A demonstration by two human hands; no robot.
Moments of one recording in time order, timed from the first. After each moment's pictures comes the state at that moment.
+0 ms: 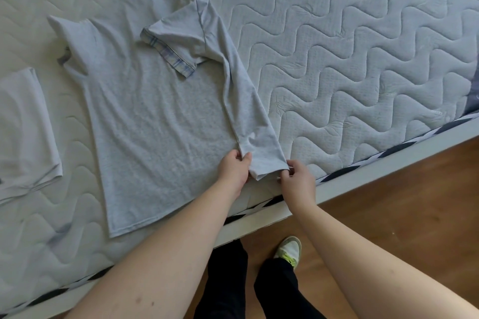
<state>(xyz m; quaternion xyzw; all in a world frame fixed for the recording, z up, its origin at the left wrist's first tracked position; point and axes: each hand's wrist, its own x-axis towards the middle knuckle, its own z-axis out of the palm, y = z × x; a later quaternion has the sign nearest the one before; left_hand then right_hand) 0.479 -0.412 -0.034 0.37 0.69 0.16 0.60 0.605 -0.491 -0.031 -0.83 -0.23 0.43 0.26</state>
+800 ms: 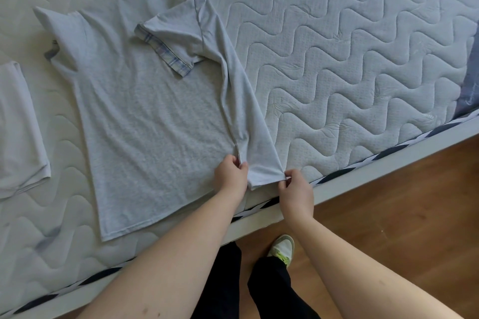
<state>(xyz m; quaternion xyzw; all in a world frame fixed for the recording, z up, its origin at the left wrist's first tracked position) 0.477 -0.419 -0.032 0.49 0.75 0.04 0.43 0.598 -0.506 -0.030 -0.87 -0.27 0.37 0.17</state>
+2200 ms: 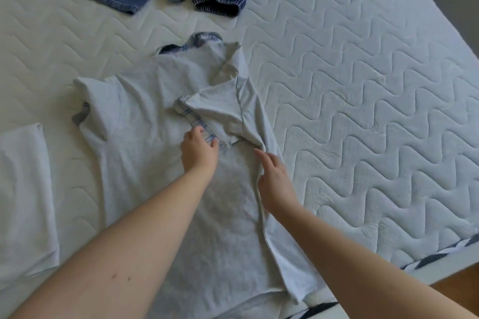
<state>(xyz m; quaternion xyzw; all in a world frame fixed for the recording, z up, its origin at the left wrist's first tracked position) 0.394 -0.131 -0.016 0.55 0.77 0.16 0.30 0.546 -0.243 0.002 -0.75 -0.55 0.32 0.16</state>
